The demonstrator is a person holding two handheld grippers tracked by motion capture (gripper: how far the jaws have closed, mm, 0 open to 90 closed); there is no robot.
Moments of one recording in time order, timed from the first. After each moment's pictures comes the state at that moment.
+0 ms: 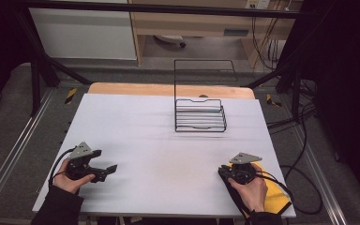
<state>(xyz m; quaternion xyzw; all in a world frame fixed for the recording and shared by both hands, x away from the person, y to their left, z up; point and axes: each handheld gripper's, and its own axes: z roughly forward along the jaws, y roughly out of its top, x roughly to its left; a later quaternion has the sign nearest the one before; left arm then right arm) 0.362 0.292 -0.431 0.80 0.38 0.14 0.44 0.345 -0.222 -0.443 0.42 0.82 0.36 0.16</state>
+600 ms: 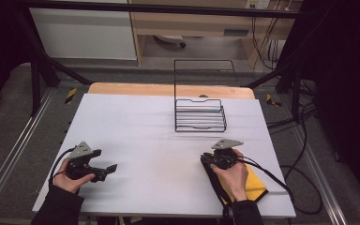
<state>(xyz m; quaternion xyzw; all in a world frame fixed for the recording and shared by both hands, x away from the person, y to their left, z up) 0.363 0.293 -0.431 0.80 0.38 0.15 0.44 0.385 -0.167 -0.427 0.40 0.82 0.39 0.15</state>
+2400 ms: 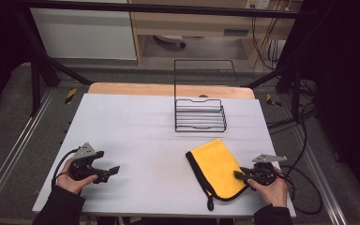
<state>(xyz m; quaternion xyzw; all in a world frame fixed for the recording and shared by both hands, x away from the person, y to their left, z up) 0.363 0.285 -0.435 0.81 0.38 0.14 0.43 0.344 -0.287 -0.451 0.48 0.78 0.38 0.09</state>
